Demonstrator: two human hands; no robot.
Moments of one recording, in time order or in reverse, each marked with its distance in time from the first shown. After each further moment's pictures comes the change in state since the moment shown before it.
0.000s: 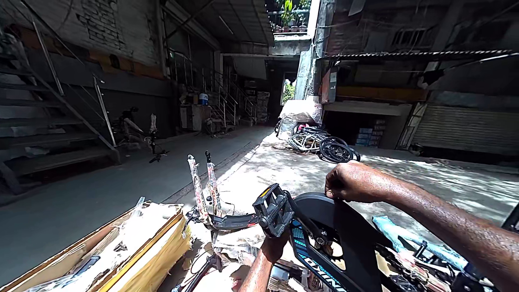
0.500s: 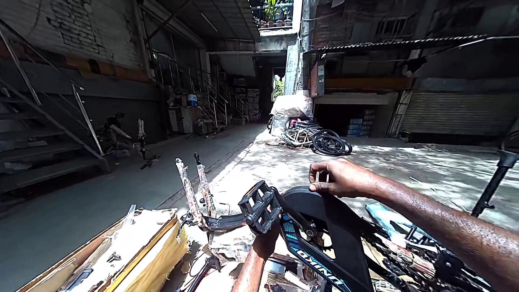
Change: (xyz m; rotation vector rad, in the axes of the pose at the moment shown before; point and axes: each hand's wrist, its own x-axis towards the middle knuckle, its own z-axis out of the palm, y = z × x) left_hand 0.006 -0.005 -0.005 0.196 -0.010 0.037; right_hand -0.006 0.019 0.018 0.198 0.054 -0.056
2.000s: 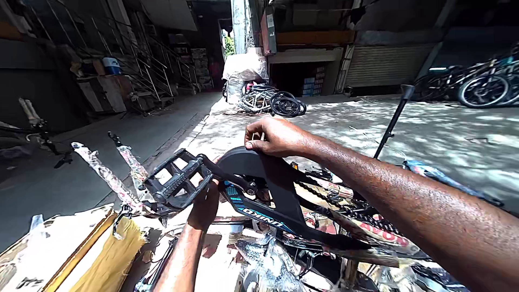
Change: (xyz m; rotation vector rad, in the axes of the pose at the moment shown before) left_hand 0.009 0.001 -0.011 0.104 -0.230 0.123; right_hand -0.015 0.009 0.023 0.109 0.183 -0.068
